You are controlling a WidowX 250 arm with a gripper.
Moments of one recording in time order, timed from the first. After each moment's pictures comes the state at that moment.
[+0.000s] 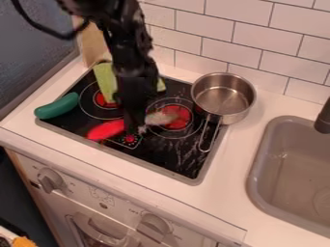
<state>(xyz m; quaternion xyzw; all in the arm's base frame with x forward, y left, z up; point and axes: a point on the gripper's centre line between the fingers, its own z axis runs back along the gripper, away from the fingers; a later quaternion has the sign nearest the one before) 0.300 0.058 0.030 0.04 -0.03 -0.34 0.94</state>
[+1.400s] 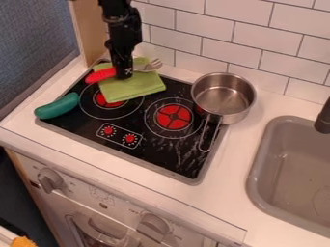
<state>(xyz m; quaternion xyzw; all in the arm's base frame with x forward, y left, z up) 0.391 0.131 0.020 0.04 -0.05 -0.36 0.93</state>
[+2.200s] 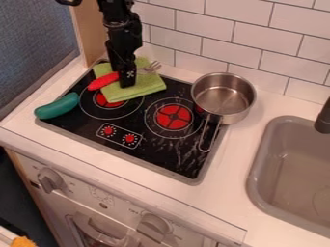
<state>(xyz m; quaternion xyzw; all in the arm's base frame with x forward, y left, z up) 0.389 0.129 0.024 0.03 -0.04 -0.34 0.94</state>
